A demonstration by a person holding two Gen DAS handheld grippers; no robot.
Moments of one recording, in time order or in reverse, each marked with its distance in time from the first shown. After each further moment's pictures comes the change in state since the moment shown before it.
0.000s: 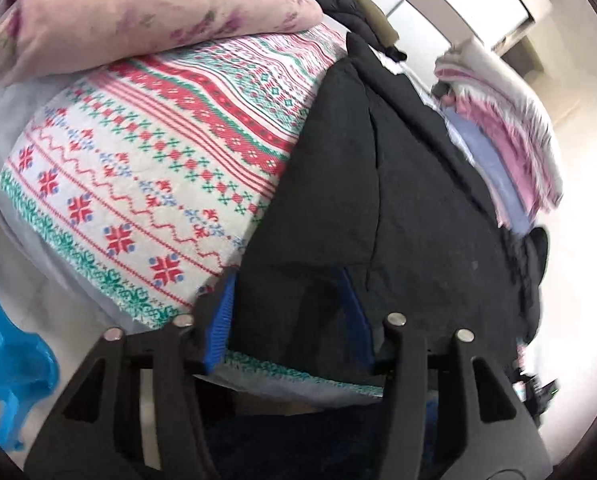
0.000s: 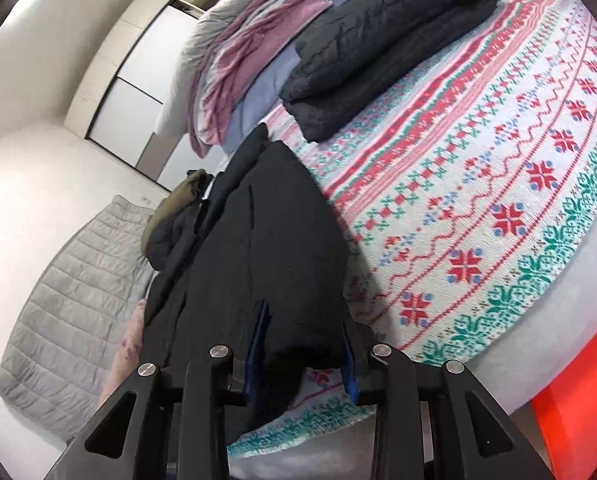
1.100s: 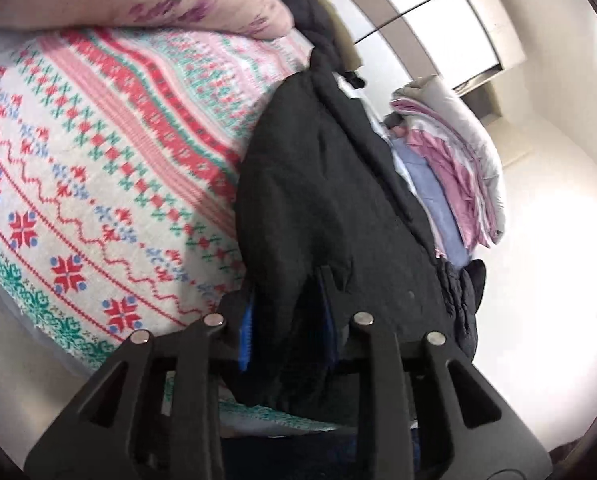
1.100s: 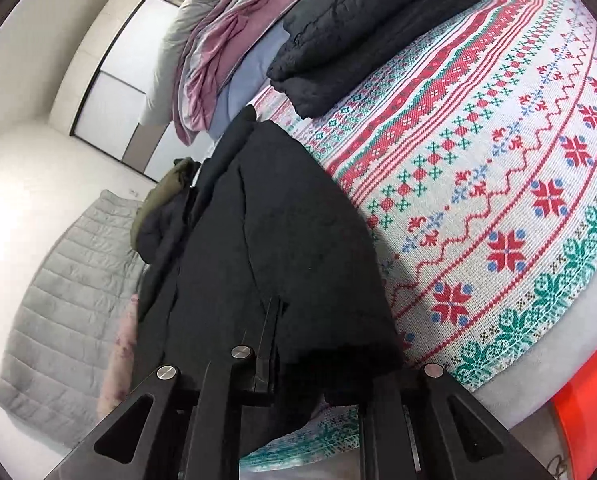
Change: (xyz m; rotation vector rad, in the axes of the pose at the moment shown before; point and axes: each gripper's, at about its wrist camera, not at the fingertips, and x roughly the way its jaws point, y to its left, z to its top) left arm 0.009 -0.001 0.002 -0.135 -0.077 -0.292; right arm 0.029 0.007 0.007 0.065 0.066 -0.022
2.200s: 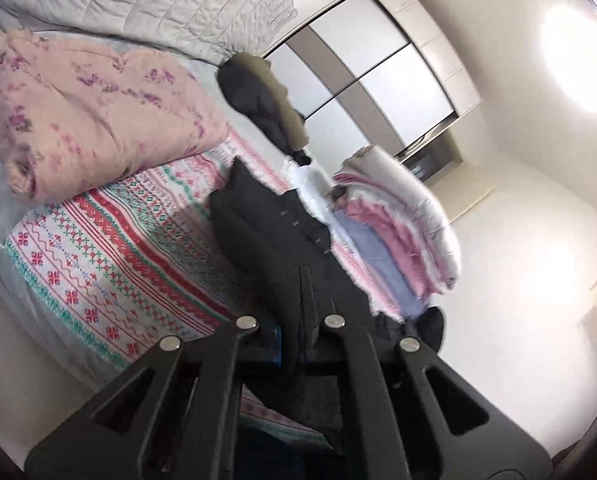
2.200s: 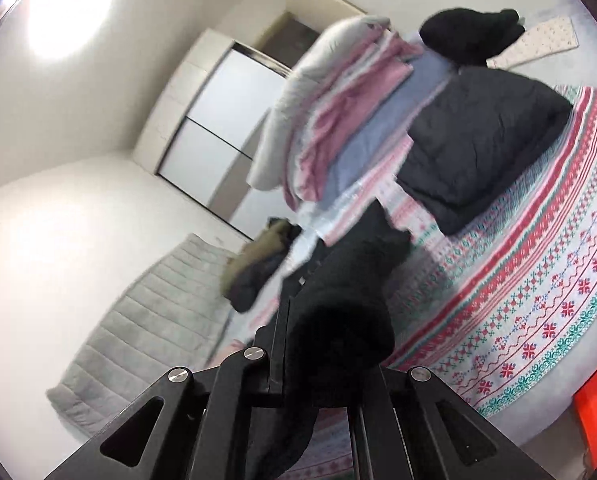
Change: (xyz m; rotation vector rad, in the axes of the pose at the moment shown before) left arm -0.152 -0.097 0.024 0.018 -0.244 -0.096; right arm -0.128 0.121 0.027 -0.091 -0.229 0.272
